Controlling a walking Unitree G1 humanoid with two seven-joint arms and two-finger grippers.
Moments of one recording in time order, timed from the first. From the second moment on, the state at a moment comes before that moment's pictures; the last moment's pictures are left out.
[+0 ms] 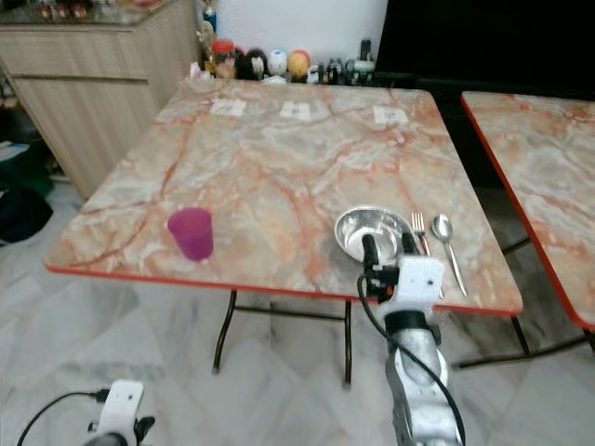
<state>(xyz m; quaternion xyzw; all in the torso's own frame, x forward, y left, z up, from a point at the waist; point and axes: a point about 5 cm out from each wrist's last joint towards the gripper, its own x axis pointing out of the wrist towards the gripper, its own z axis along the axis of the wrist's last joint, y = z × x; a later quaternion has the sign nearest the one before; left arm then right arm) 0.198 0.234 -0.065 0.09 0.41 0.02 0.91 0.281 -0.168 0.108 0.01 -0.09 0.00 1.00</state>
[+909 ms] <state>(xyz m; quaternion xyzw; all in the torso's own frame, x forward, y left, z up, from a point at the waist) 0.202 0.229 -0.064 0.08 0.41 0.01 0.91 0.280 -0.173 0.107 0.00 -0.08 0.01 1.00</state>
